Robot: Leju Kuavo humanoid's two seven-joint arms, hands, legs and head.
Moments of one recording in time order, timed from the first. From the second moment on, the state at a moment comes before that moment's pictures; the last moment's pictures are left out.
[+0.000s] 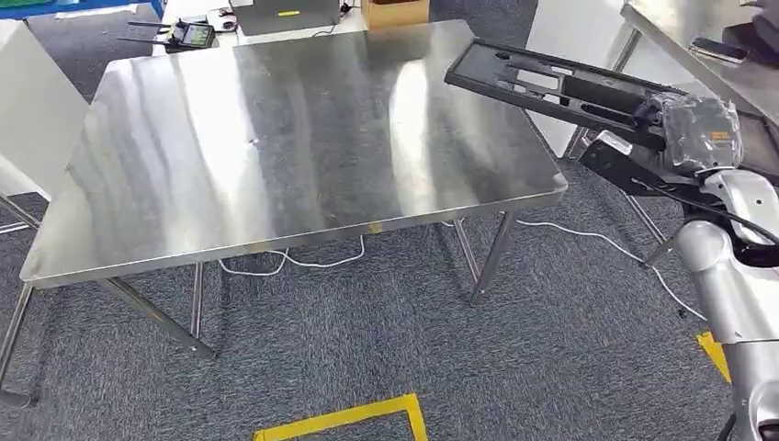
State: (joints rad) left arm -0.07 -0.10 0.79 -0.20 -0.61 0.04 -0.30; right arm -0.69 -0.59 0.23 -1.33 0.87 -0.06 -0.01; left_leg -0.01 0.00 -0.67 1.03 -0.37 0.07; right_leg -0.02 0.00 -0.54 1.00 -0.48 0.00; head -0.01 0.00
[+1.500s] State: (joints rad) left arm -0.10 -0.11 0.86 -0.20 -0.60 0.00 -0.43; right arm -0.85 -0.27 0.43 -0.76 1.32 -0.45 -0.01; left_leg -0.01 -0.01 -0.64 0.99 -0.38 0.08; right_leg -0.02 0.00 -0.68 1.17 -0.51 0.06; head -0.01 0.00
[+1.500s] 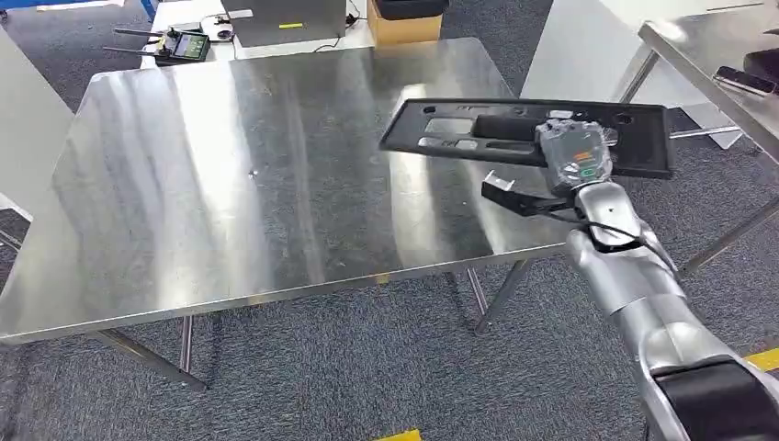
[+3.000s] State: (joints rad) left arm -0.09 -0.09 0.91 -0.21 -0.66 -0.02 -0.42; right arm -0.77 -0.05 0.14 -0.58 1.51 -0.59 -0.03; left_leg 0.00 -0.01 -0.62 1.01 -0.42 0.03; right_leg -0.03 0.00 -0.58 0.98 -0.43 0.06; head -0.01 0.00
